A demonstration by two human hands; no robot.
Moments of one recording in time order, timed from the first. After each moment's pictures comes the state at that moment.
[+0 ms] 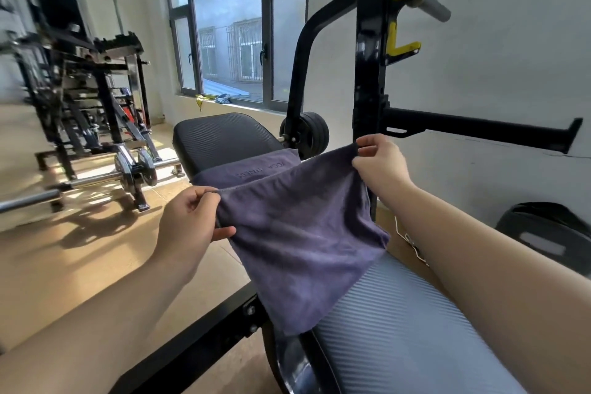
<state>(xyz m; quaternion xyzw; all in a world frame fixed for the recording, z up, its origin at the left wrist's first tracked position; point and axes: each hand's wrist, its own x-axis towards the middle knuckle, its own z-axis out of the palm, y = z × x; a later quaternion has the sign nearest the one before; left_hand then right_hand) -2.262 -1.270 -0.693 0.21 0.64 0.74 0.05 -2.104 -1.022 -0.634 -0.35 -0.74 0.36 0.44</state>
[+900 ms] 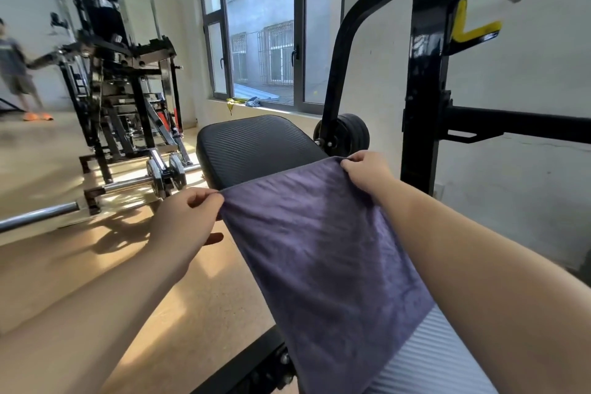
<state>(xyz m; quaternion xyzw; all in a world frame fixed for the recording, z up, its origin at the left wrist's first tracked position) -2.377 -1.247 -0.695 0.19 0.73 0.66 0.02 -2.278 -0.953 -0.668 -0.35 -0.80 0.37 0.33</state>
